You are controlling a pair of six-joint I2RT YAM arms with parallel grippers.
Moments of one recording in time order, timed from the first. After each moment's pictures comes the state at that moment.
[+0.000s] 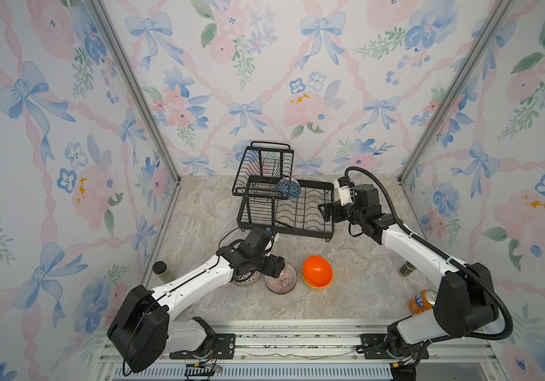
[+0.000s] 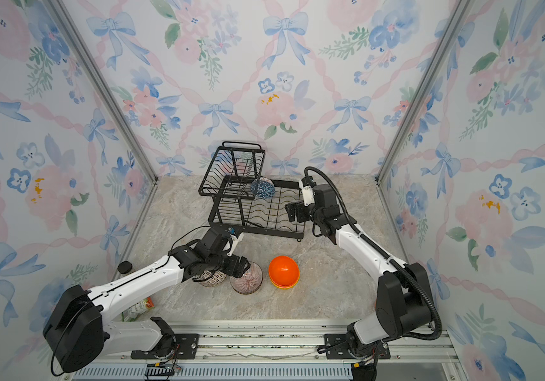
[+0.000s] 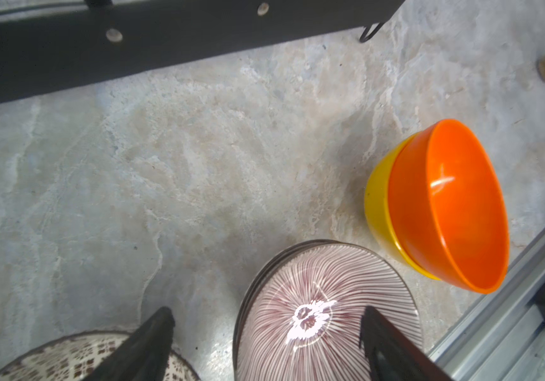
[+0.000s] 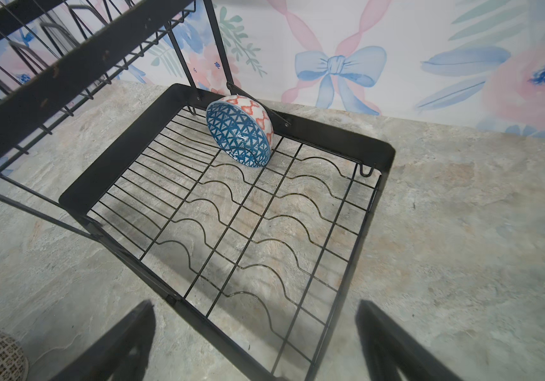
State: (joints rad) left arm -0.68 1.29 0.81 -0.50 0.07 -0.27; right arm 0.35 1.50 1.11 -0.16 -0.14 0.10
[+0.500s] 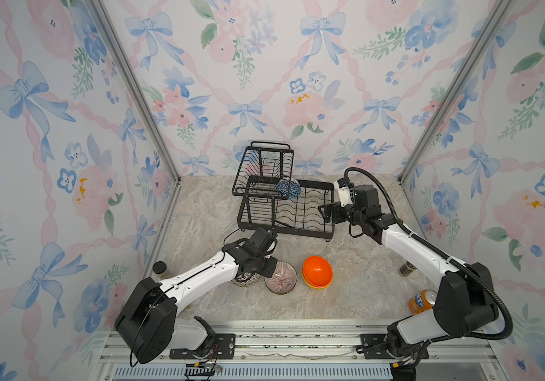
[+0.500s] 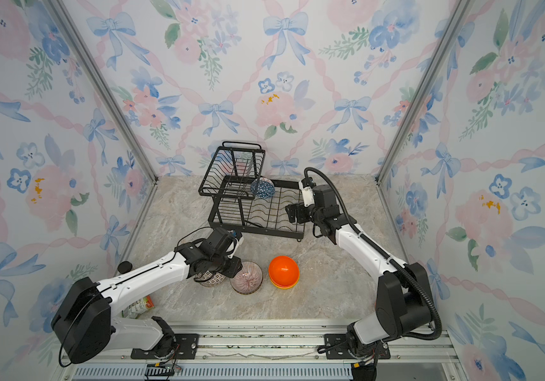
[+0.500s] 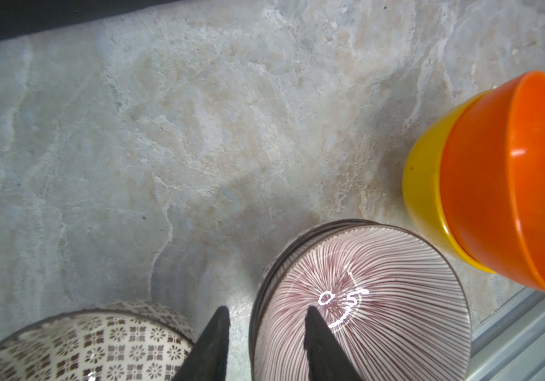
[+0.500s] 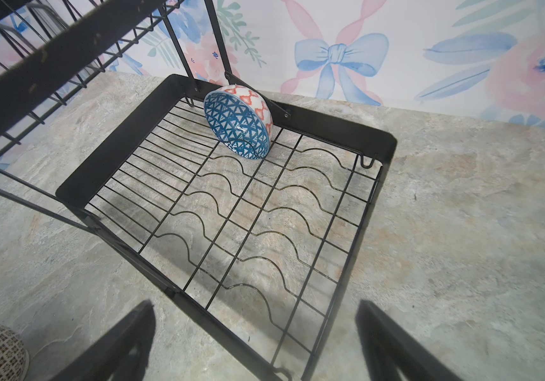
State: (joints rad) left arm -0.69 1.36 0.85 -0.59 0.04 -0.27; right arm 0.35 1.50 1.12 -0.18 -0.14 0.10
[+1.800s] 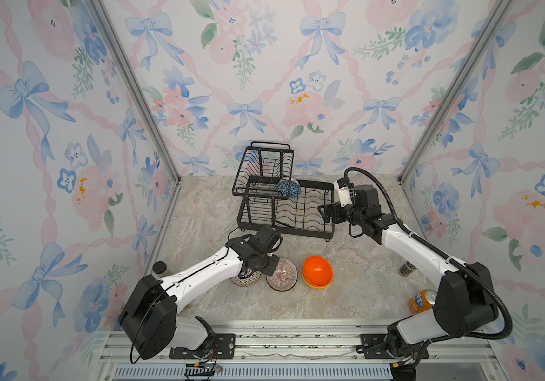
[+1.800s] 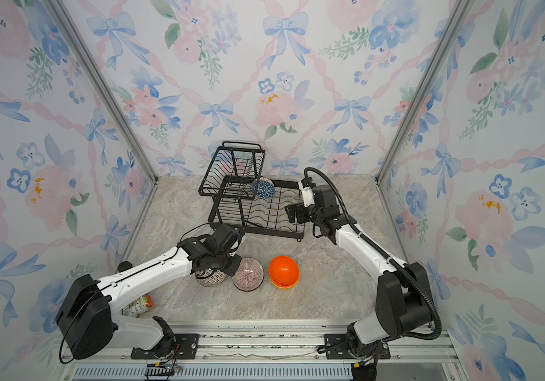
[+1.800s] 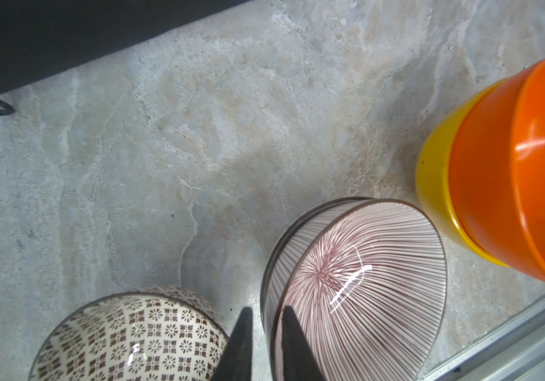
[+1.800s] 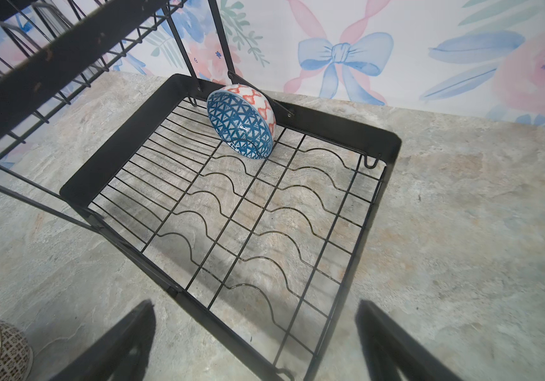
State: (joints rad) left arm -0.73 1.37 0.96 -0.71 -0.06 -0.24; right arm 0.35 1.50 1.11 -0.18 -0.15 0.10
